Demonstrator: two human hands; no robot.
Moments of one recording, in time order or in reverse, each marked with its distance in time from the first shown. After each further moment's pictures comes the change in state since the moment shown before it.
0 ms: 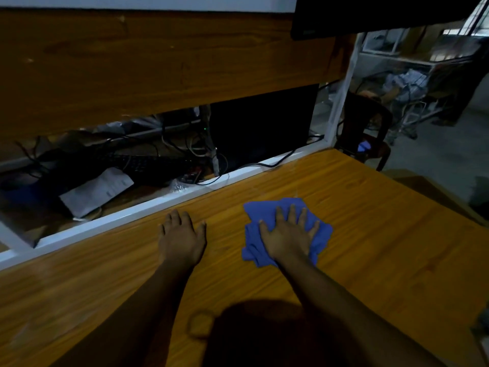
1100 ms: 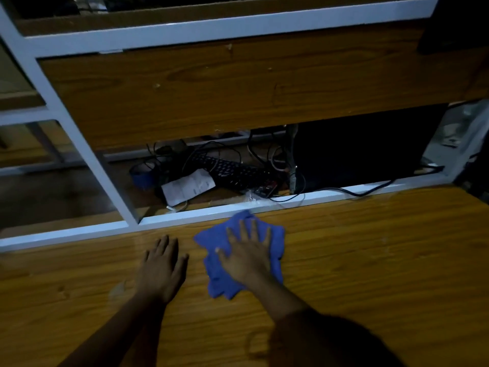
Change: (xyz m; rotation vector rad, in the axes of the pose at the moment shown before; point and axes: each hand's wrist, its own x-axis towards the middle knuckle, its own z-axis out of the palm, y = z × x) left_hand -0.070 -0.133 -0.056 0.055 0.033 -0.327; right_hand -0.023 -0.176 0.038 0.001 -0.184 -0.786
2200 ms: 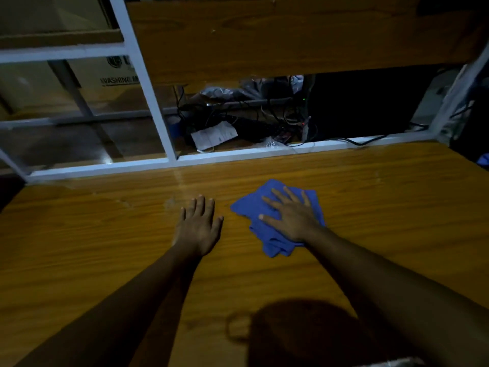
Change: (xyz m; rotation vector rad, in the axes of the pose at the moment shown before) left_hand -0.112 -0.022 0.002 0.071 -0.105 0.157; right_hand -0.132 0.017 -0.001 -0.049 -0.042 -0.051
